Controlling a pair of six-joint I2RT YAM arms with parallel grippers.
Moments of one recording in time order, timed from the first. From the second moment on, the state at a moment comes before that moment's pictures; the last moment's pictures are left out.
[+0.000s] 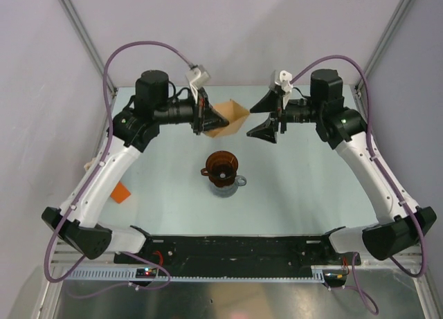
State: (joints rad) left arm -0.52 1.32 1.57 -0.58 0.77 -0.04; right arm 0.42 1.37 1.55 -0.52 -1.03 -0.34
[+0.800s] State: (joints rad) left arm -0.42 1.37 1.61 -0.35 0.70 -0.59; right arm 0.68 1.32 1.36 0.03 -0.40 -0.33
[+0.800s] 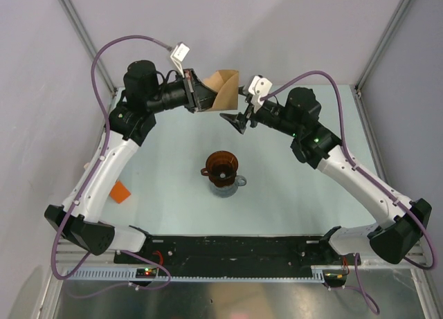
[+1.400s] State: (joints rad) left arm -0.42 1.37 1.60 -0.32 0.70 -0.61; right arm 0.71 1.32 1.36 0.07 -0.38 -0.39
